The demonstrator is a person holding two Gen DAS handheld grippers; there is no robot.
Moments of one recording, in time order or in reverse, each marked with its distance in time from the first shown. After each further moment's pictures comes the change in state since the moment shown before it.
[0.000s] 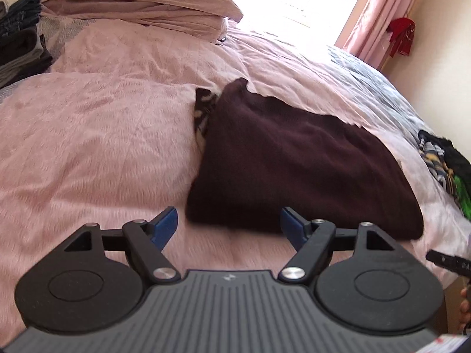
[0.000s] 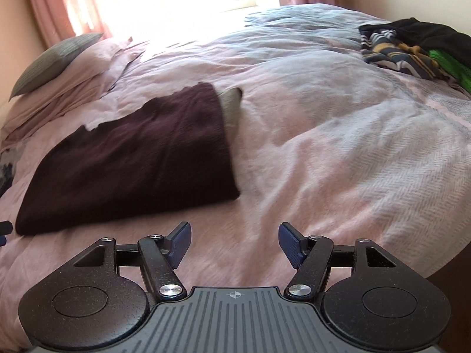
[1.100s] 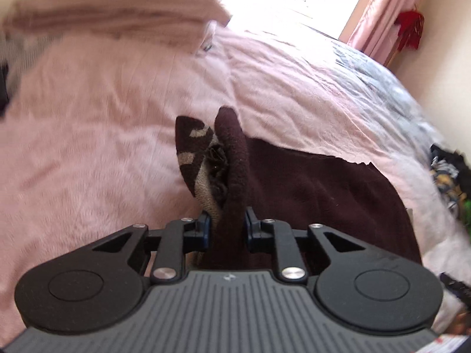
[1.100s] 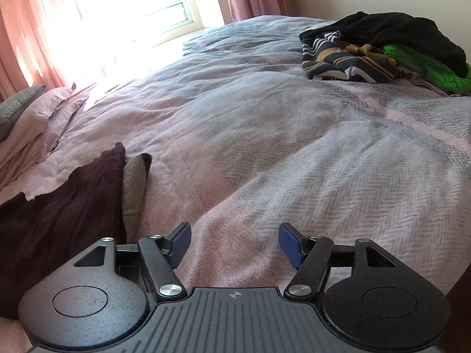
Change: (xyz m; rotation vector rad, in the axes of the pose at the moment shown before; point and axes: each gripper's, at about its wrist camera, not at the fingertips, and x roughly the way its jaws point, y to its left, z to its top) left arm 0.073 -0.076 0.097 0.069 0.024 0.066; right arm 0.032 -0.084 0.061 0.164 -0.101 -0.101
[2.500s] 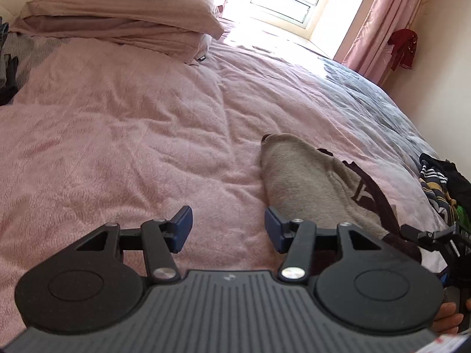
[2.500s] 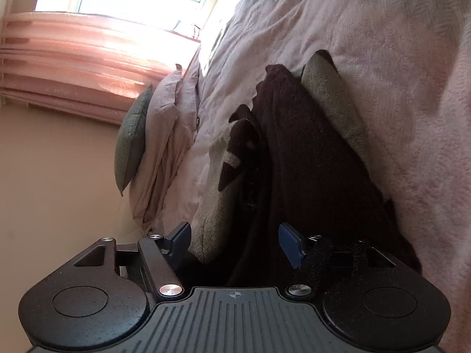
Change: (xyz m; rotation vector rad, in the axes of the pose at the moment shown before) left arm -0.021 0.004 -0.051 -0.079 -0.079 -0.061; right arm 0.080 0.078 0.003 0.441 0.376 0.728
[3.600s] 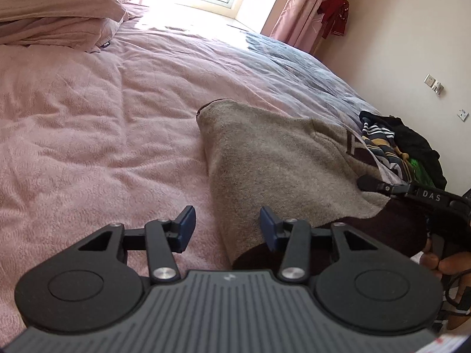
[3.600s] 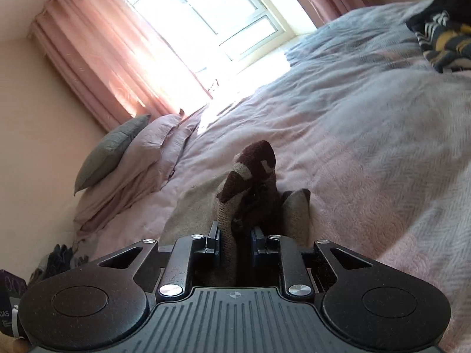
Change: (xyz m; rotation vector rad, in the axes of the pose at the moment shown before) left arm 0.047 -0.083 -0.027 0.179 0.051 -0.246; right arm -0.045 0.006 0.005 -0.471 -0.293 -0.202
